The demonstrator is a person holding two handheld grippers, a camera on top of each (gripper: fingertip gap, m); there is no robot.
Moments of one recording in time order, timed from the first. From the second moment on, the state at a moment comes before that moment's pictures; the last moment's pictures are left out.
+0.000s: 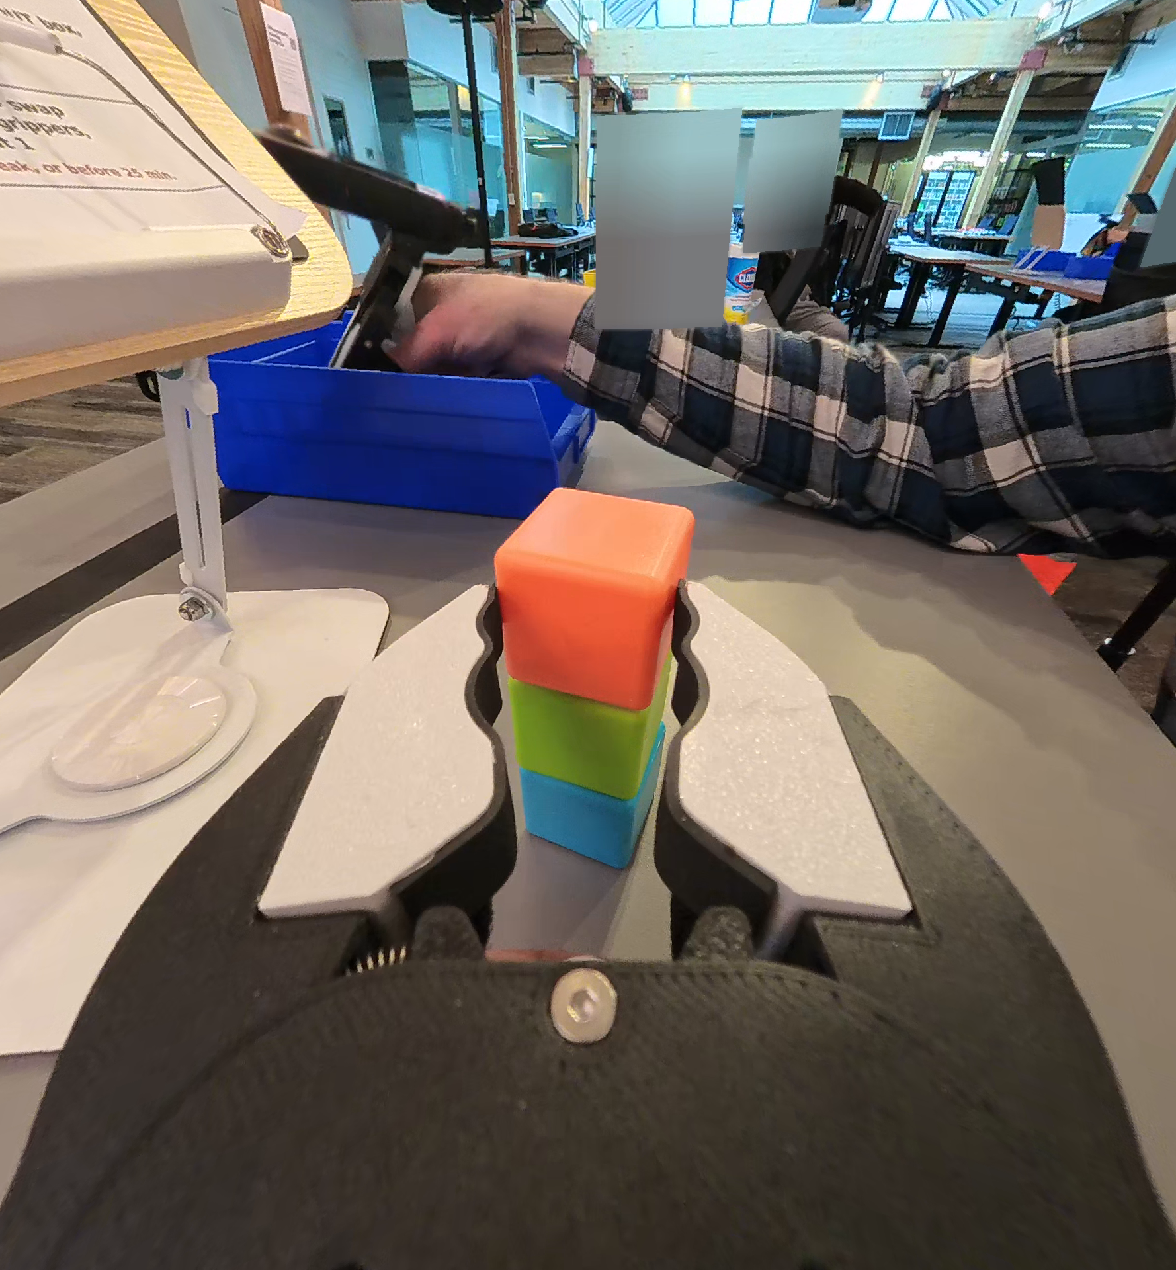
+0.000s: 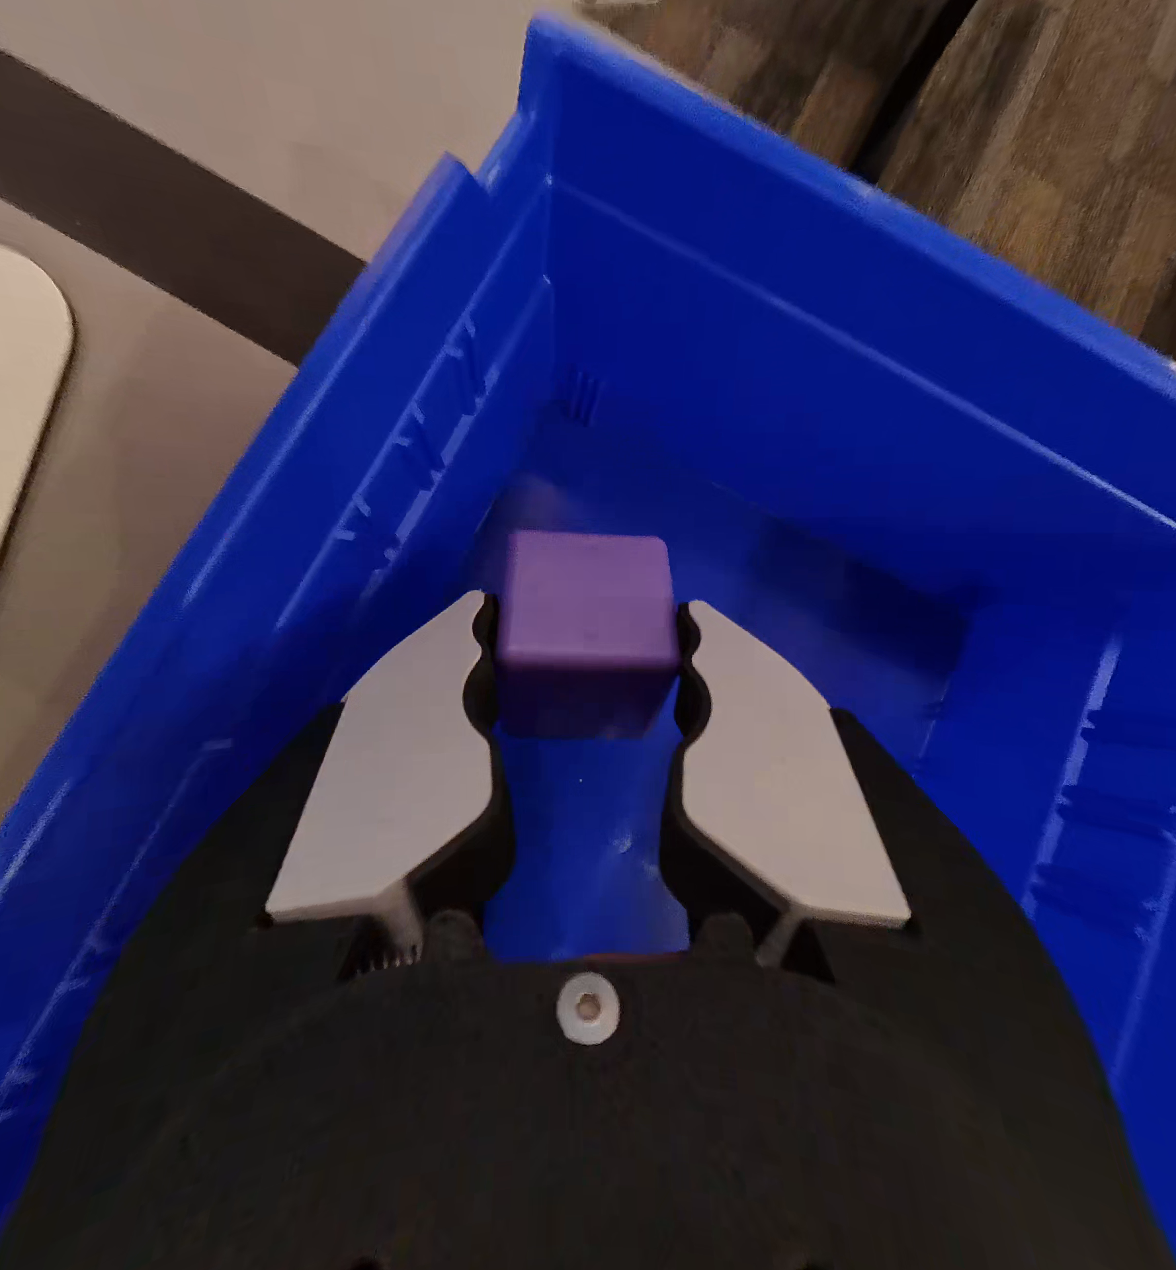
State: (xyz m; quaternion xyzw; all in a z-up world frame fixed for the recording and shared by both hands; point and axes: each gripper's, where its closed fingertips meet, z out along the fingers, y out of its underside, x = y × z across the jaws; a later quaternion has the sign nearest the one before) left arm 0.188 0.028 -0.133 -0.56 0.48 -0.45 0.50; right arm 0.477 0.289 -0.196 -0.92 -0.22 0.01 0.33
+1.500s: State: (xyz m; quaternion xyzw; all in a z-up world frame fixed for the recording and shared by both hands) left arm 0.190 0.019 -0.175 -0.60 0.55 -0.41 0.40; right arm 0.355 0.147 0.020 -0.75 -0.42 0.04 0.52
